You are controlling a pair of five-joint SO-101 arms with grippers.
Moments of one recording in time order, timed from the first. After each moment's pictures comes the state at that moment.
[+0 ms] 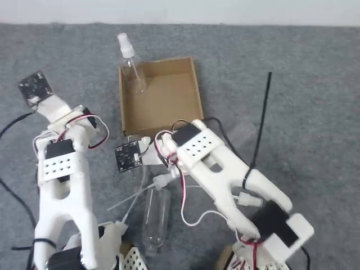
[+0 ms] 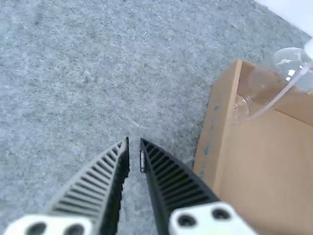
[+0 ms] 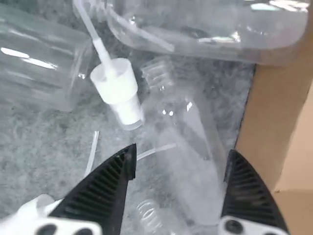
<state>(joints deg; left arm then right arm) -22.1 -28.7 52.8 33.9 21.7 -43.7 0.2 20.3 65.5 63.7</state>
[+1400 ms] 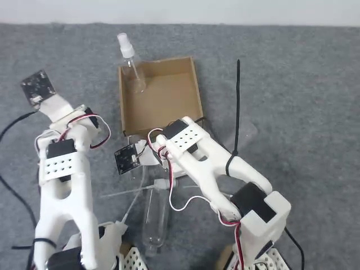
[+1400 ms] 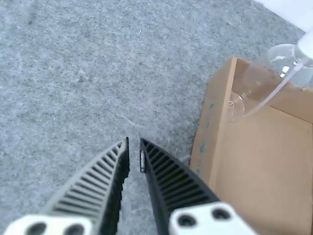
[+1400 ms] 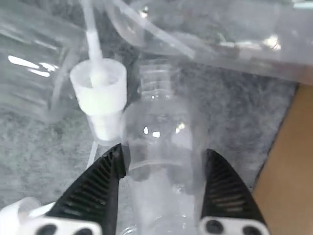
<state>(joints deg) -21.2 -28.7 52.8 33.9 21.7 -43.3 13.2 14.2 66.2 66.8</state>
